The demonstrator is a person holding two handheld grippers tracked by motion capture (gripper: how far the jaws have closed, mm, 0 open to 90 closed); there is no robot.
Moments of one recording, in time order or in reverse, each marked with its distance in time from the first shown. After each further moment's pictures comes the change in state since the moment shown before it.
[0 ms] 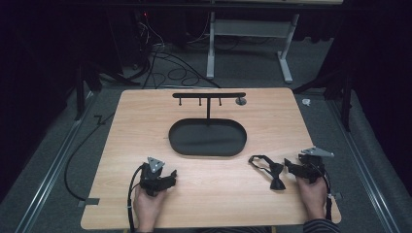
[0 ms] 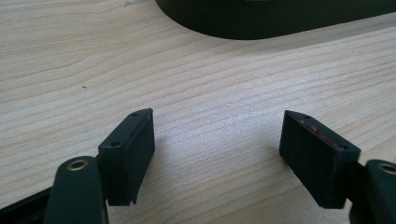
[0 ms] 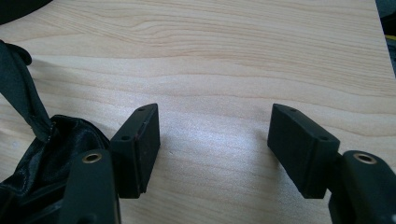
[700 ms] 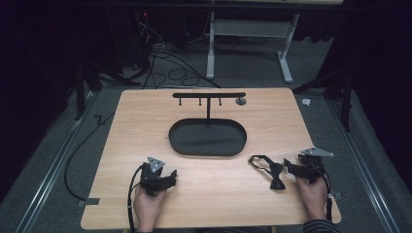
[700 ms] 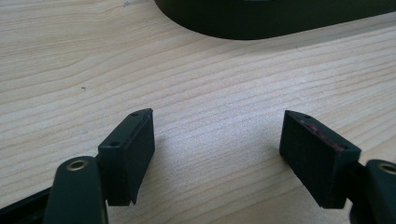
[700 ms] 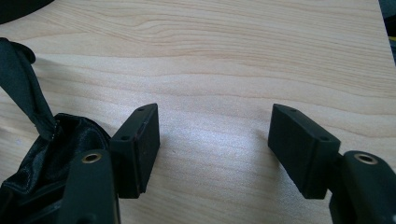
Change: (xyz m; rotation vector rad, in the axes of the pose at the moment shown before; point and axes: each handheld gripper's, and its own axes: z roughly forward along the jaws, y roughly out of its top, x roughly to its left) left arm 0.000 0.000 0.000 0.001 -0.001 0.003; right arm 0.001 0.000 0.000 0.001 0.006 -0.006
